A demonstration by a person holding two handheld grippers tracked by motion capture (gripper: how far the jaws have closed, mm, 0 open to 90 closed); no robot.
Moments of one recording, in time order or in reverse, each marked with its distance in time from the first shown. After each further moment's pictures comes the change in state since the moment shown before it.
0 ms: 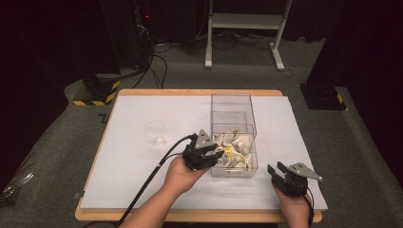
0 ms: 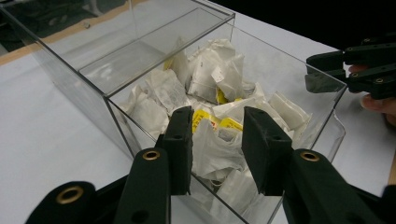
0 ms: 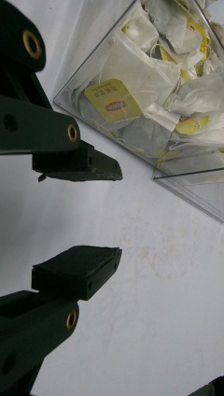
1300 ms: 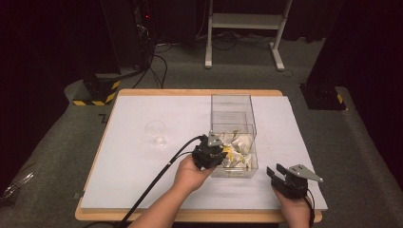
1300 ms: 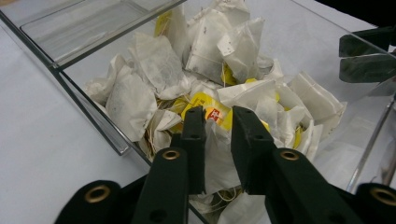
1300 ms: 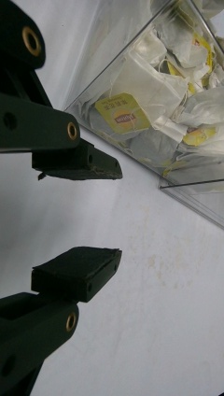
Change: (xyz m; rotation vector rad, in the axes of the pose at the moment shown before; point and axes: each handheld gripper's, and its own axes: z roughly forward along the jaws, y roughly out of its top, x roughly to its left) left arm -0.001 -0.005 0.038 0.104 0.030 -0.037; right arm 0.001 -0.003 -0.004 0.011 0.033 0.001
